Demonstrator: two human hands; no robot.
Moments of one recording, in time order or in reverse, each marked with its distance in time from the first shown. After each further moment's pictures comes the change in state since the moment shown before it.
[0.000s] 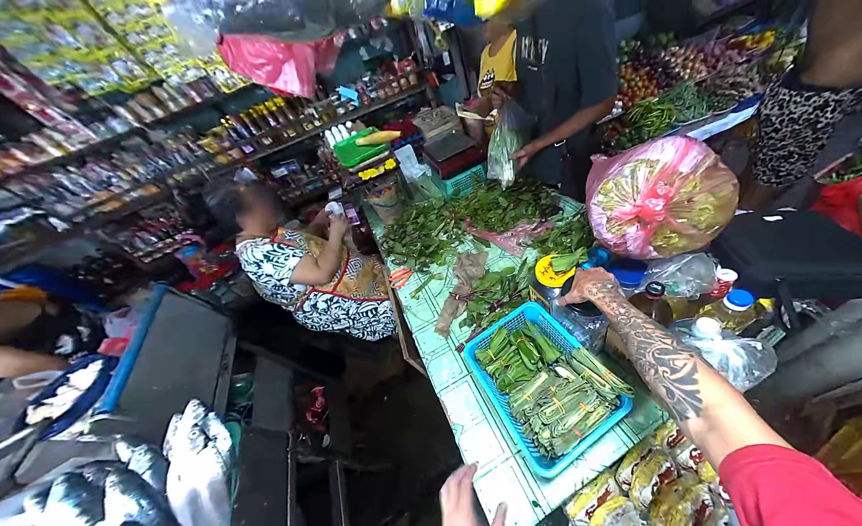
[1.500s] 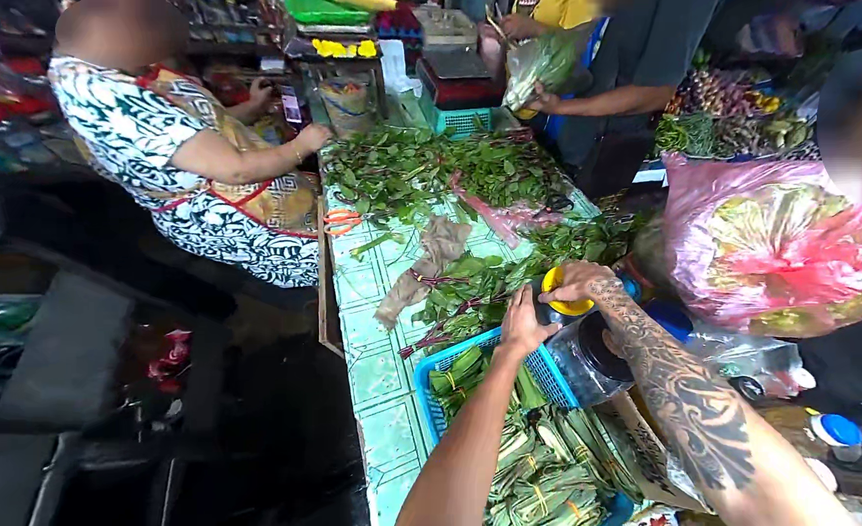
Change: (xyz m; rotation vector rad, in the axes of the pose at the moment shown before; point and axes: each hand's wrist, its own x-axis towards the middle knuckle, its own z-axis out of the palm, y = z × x) left_hand 0.437 0.122 0.155 -0.340 -0.347 -0.015; right_hand 0.120 -0.067 -0.010 -0.277 -0.092 -0.109
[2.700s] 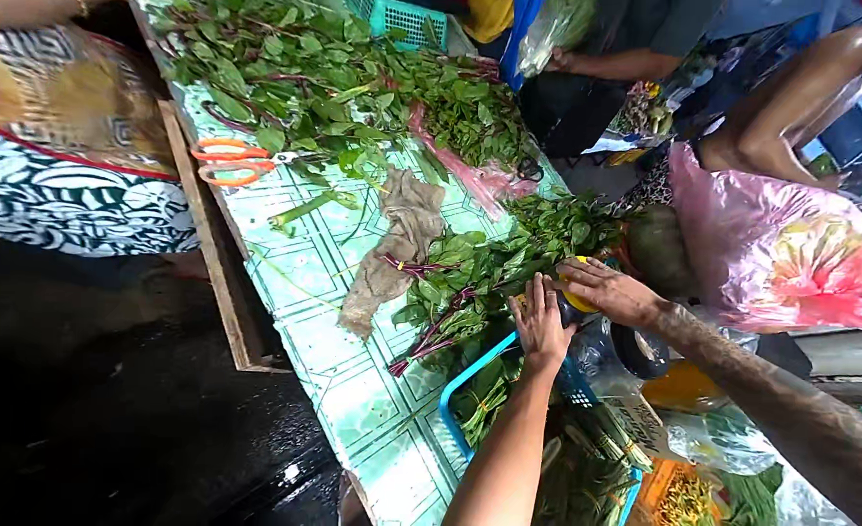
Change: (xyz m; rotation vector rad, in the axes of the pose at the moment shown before) left_hand 0.015 -0.026 0.023 0.038 -0.030 0.092; right_hand -0.022 0.007 0.013 -0.322 0.174 -0.667
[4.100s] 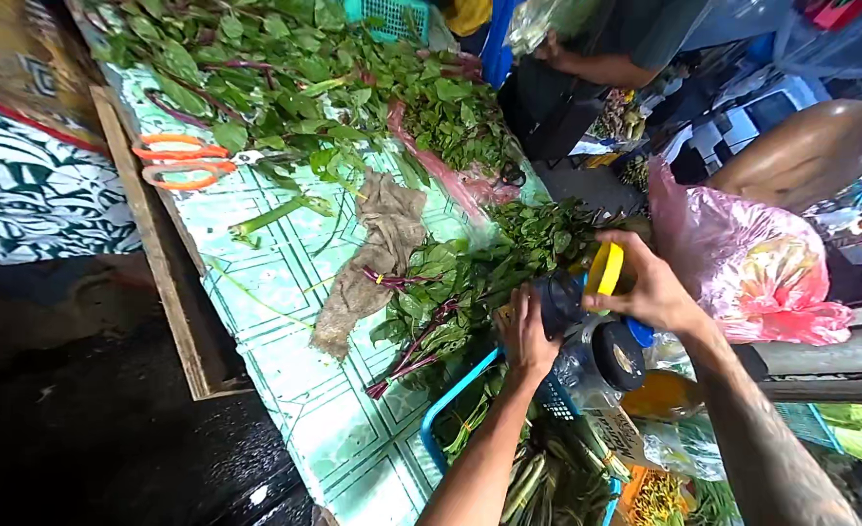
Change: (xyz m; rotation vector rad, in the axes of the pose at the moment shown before) left_hand 0.002 -0.006 -0.004 -0.287 0.118 0.045; right_hand -0.024 -0.015 -0.079 0.567 0.366 0.463
